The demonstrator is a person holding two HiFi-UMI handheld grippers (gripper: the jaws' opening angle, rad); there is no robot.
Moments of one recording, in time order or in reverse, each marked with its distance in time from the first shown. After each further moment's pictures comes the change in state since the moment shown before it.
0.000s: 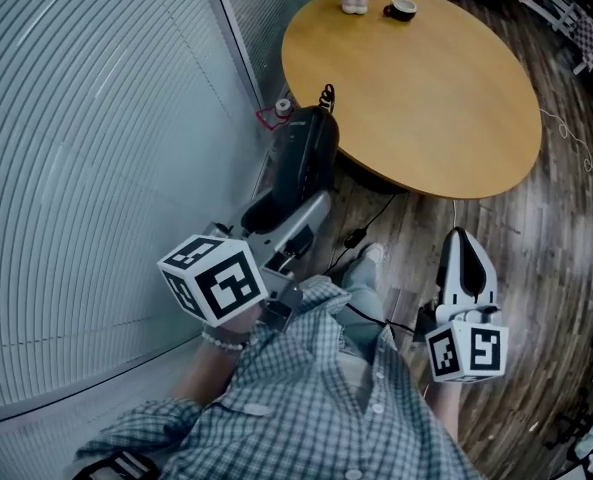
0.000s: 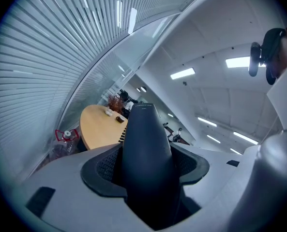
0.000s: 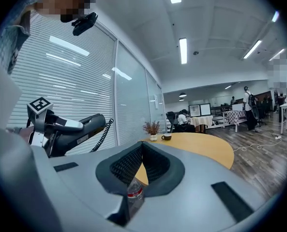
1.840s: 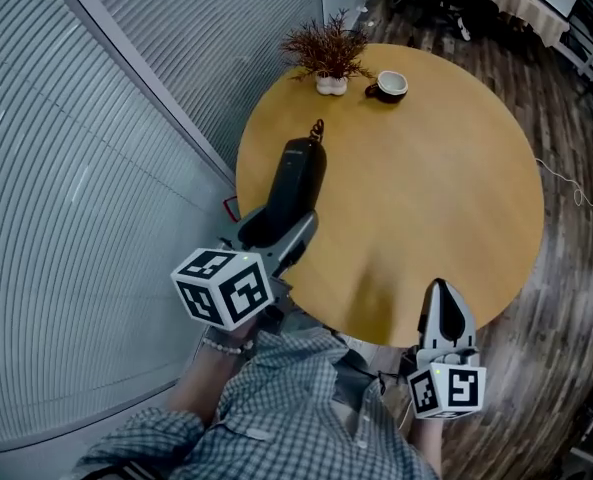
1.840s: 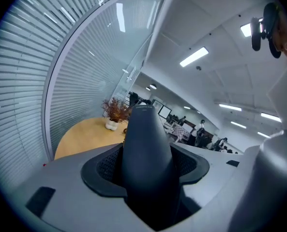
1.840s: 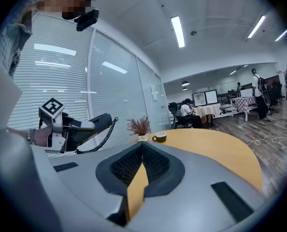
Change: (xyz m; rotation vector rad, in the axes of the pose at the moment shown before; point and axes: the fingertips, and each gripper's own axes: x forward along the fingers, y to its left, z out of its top) left arm 0.303 0.078 0.114 0.151 0.009 0.232; right arm 0.248 -0.184 0.013 0.077 0.085 0.087
